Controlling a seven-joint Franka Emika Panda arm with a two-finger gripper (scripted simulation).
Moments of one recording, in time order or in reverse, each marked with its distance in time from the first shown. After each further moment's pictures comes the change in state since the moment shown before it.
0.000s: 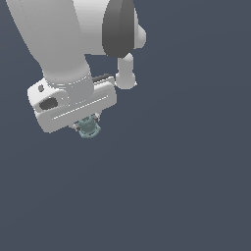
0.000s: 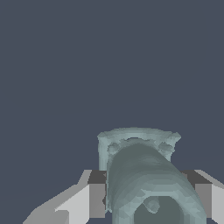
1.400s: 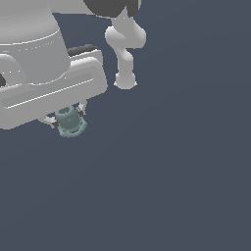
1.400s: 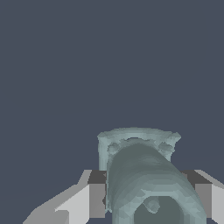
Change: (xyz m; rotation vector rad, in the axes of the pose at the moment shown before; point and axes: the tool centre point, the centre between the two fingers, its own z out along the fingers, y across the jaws) arm 0.033 0.040 -0.080 0.000 -0.001 0.000
